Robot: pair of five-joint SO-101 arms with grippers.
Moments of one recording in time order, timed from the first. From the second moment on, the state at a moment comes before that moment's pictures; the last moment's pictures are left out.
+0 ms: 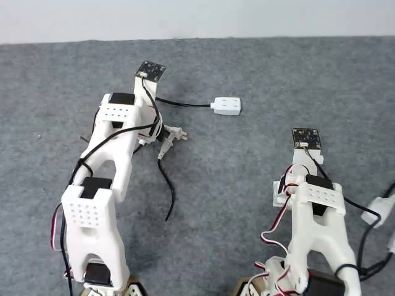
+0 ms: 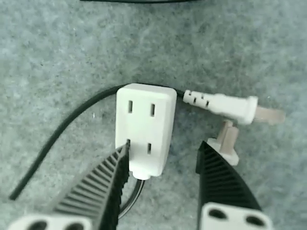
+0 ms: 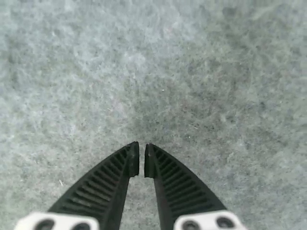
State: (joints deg) left arm 2.1 35.2 -12.7 68.1 -8.7; right arm 13.0 -22.8 58.9 47.3 11.4
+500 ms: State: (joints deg) left arm 0.4 36.1 -17.2 71.0 -8.3; right arm 13.0 -22.8 58.9 47.3 13.1
